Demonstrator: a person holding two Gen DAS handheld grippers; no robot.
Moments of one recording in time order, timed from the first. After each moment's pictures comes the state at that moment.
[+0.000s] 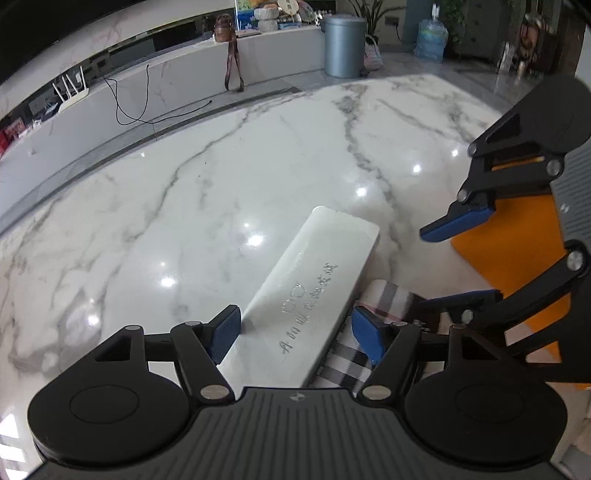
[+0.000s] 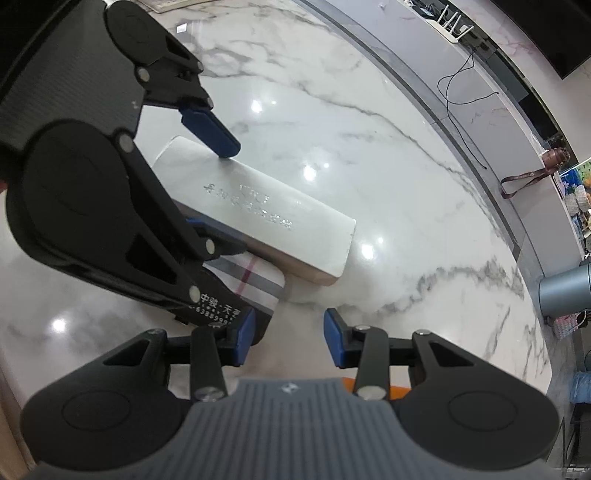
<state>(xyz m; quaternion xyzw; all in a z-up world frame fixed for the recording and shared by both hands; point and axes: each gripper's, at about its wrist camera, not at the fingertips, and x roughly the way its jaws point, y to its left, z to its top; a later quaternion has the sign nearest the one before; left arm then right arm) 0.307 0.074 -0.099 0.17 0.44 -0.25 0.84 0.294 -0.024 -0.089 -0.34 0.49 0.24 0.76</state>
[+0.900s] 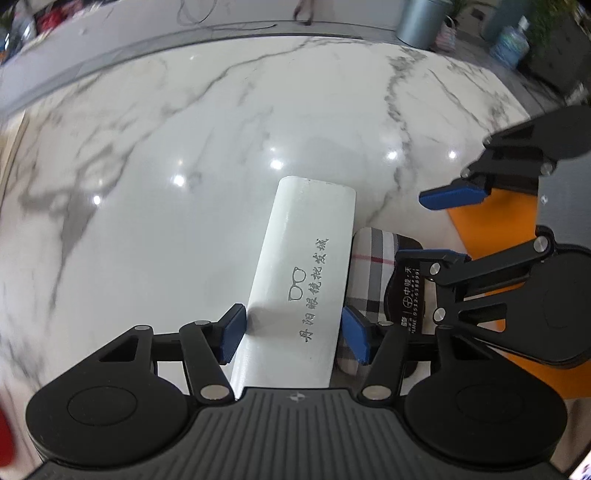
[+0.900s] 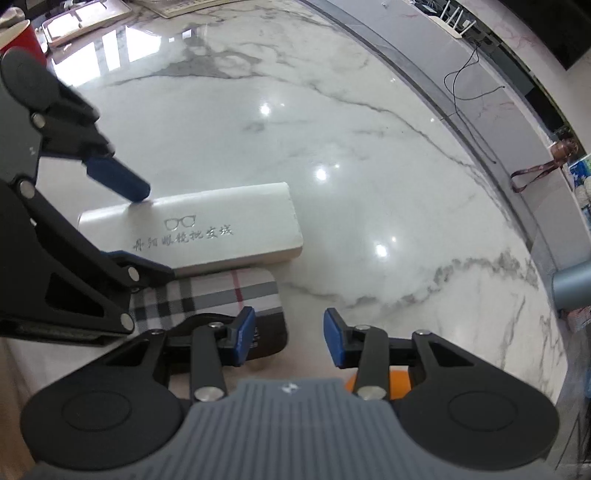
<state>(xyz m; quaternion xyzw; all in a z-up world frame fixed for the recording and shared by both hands) 0.270 0.098 -0.085 0.04 0.57 -0.15 0.81 0.285 -0.027 -0.085 -0.31 0.50 0.25 0.77</state>
